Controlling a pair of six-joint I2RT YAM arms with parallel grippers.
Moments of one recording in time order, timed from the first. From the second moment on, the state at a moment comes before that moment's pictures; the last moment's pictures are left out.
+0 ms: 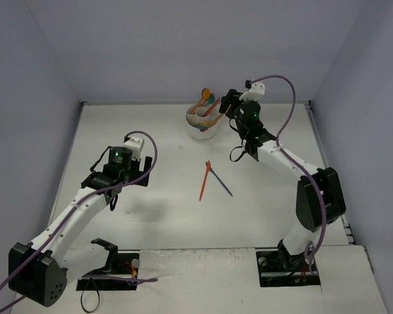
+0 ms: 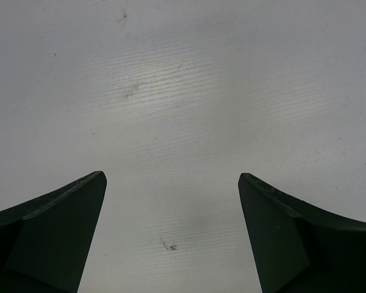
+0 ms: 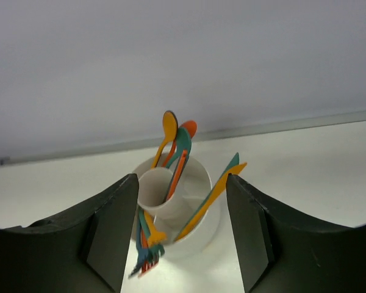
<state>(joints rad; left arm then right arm) -0.37 1.04 0.81 -0.51 -0.18 -0.06 0.43 1.68 1.17 0.47 0.32 0.35</state>
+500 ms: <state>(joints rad) -0.37 1.05 0.81 -0.51 -0.16 -0.06 0.59 1.52 1.11 -0.36 0.17 0.41</state>
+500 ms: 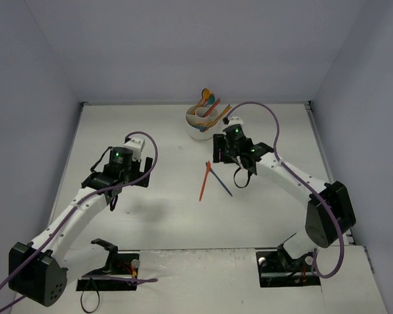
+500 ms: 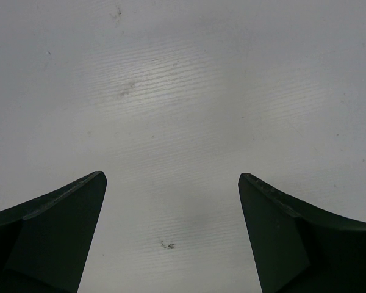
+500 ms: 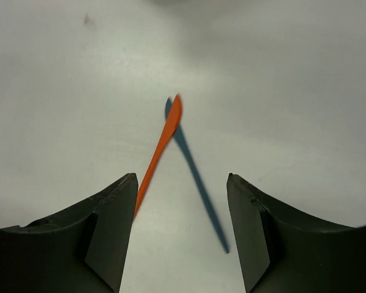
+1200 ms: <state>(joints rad) -0.37 1.03 0.81 -0.52 -0.16 -0.06 0.75 1.88 1.26 -0.47 0.37 0.81</state>
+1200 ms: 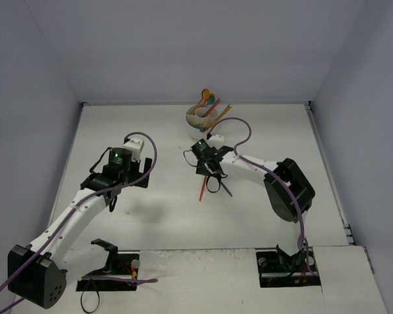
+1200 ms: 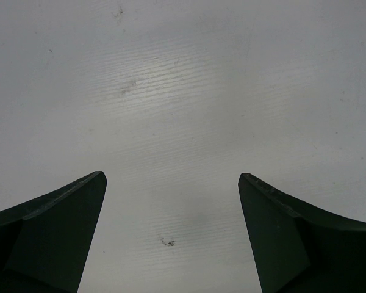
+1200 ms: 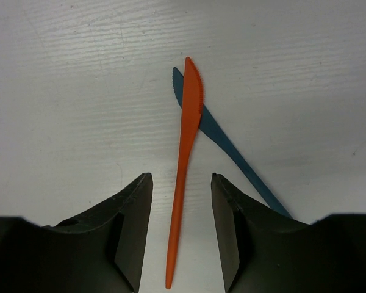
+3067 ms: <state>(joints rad) -0.37 1.02 0.81 -0.52 -0.17 -0.06 0.61 1.49 1.35 -0.23 0.64 0.66</state>
